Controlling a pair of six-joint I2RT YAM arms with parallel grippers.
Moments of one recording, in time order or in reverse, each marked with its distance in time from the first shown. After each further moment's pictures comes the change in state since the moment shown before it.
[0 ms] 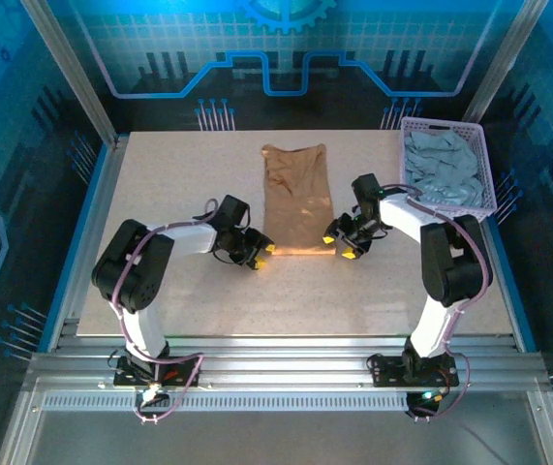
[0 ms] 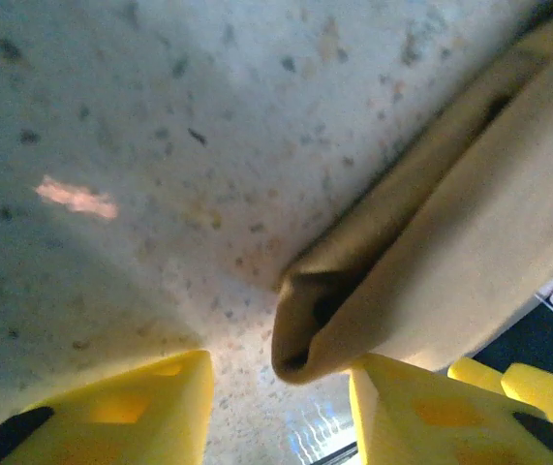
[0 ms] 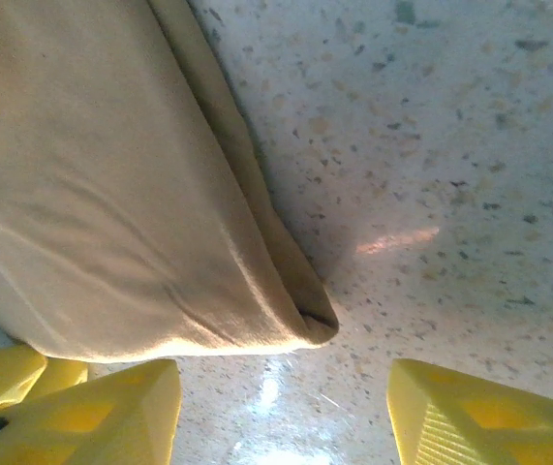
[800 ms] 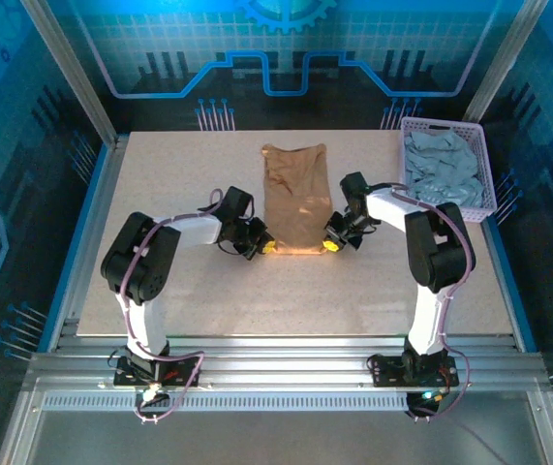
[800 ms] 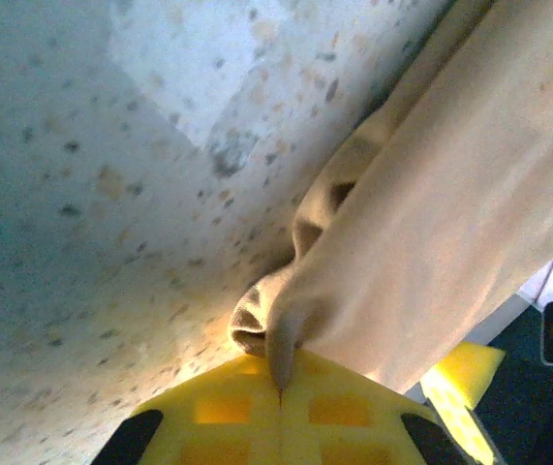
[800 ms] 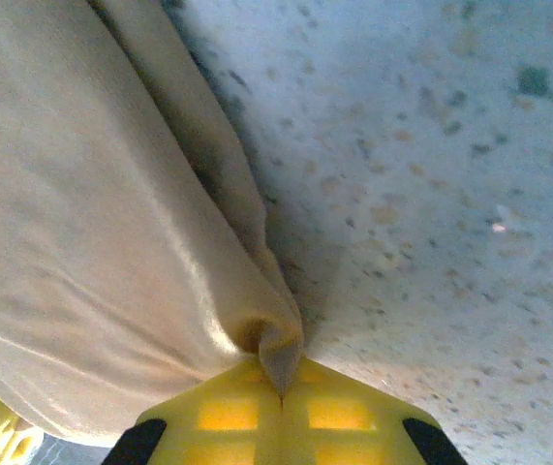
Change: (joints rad) left arm 0.007 0.051 0.097 -0.024 -0.010 0.080; right arm 0.042 0.125 0.101 -0.026 0.030 0.066
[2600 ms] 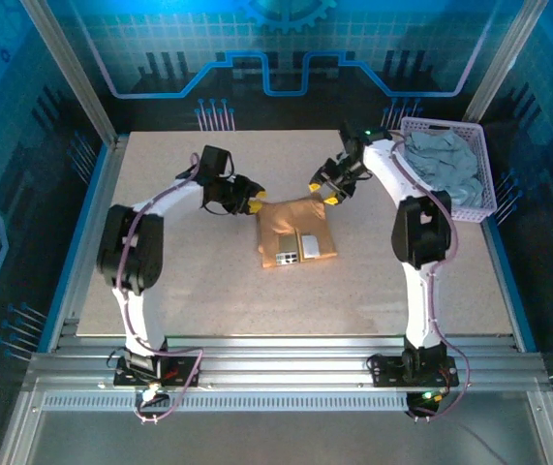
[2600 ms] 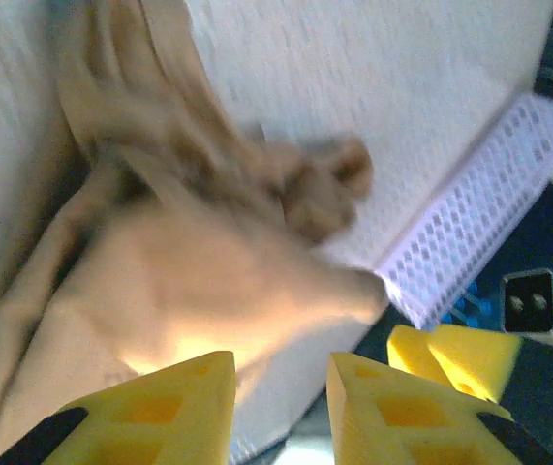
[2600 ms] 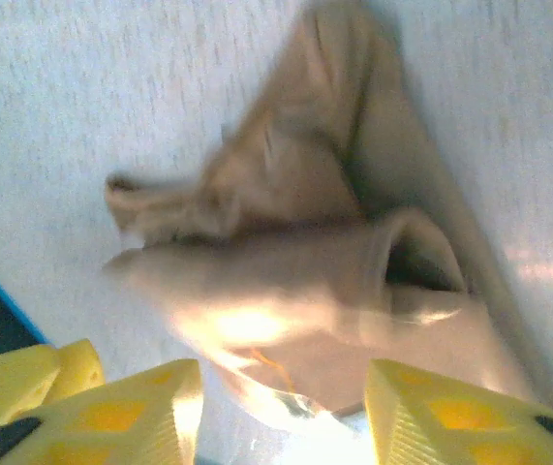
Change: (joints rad) left arm 0.186 0.100 0.357 -0.121 0.084 0.041; right arm -0.045 0.333 0.835 -0.390 -0.063 -0.100
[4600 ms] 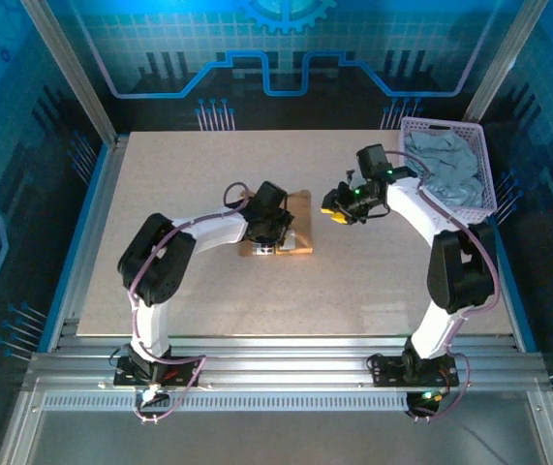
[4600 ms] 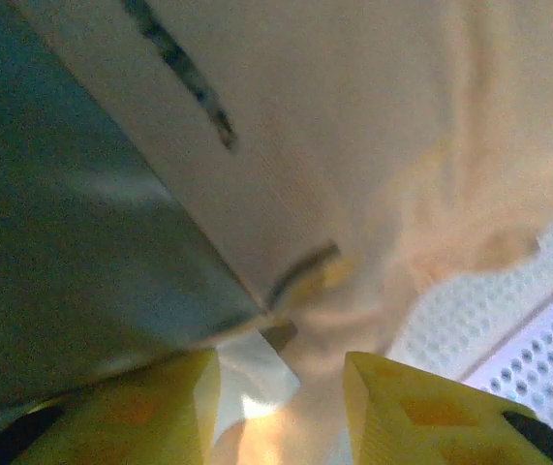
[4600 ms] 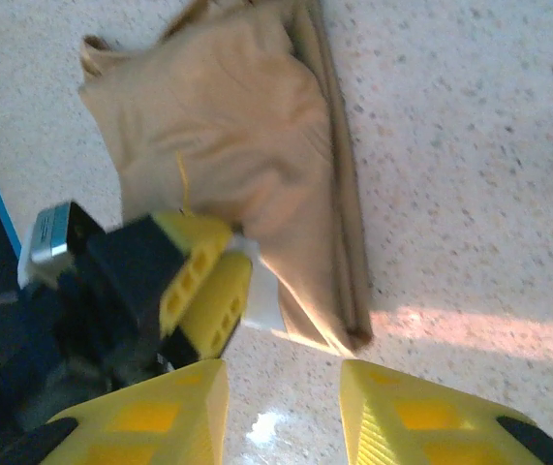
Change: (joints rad) left arm -0.353 -0.006 -0.154 0.132 -0.504 -0.495; right arm -0.005 -0.539 -0.759 0.399 -0.048 -0.083
